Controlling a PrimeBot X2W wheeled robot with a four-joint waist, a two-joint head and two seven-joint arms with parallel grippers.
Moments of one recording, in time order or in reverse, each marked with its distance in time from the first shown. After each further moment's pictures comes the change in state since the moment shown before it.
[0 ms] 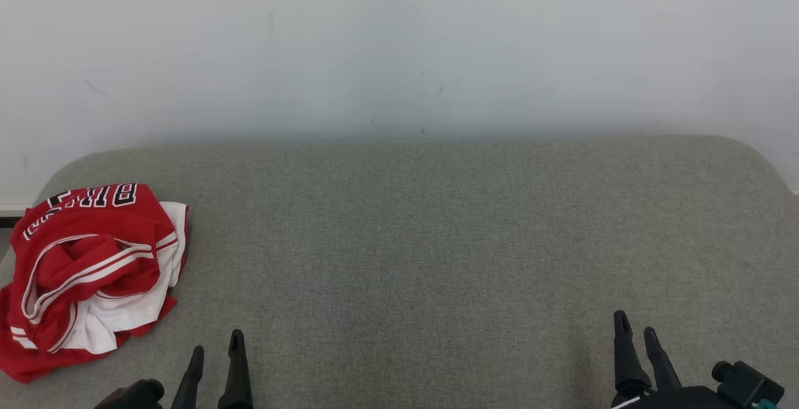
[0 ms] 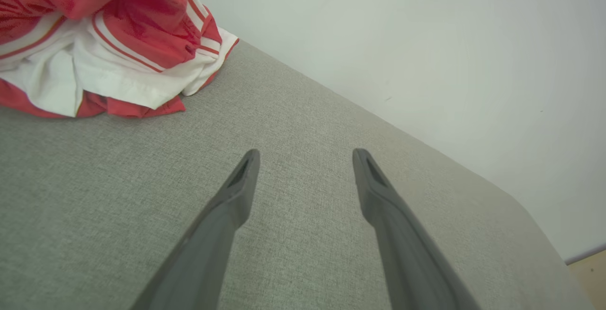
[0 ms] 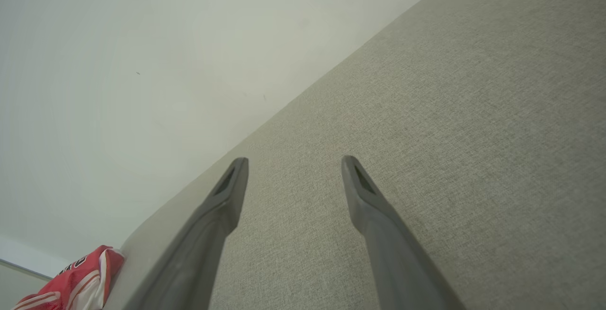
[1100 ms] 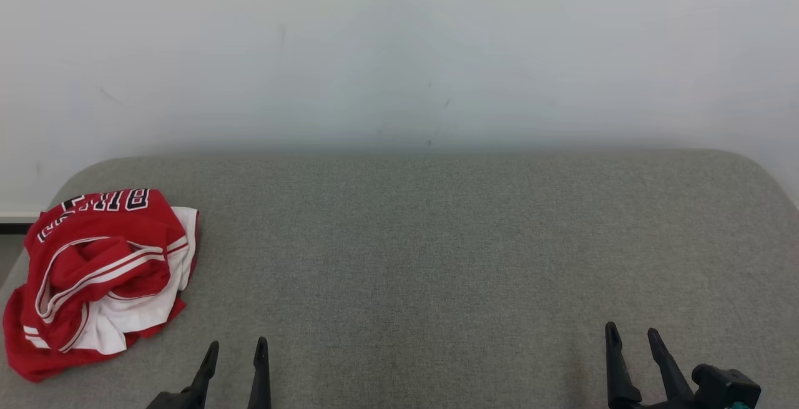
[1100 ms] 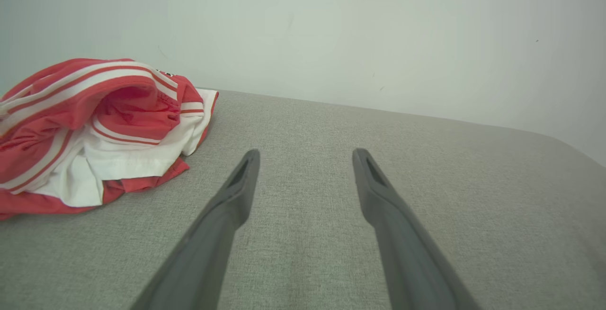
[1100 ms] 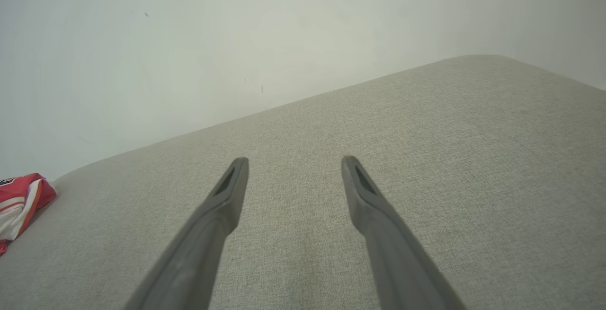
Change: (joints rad) left arm 0.026 0.030 -0.074 -0.016 0.333 0.002 -0.080; right arm 0.026 -0.001 -0.011 0.004 -0.390 0.000 -0.058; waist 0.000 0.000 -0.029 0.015
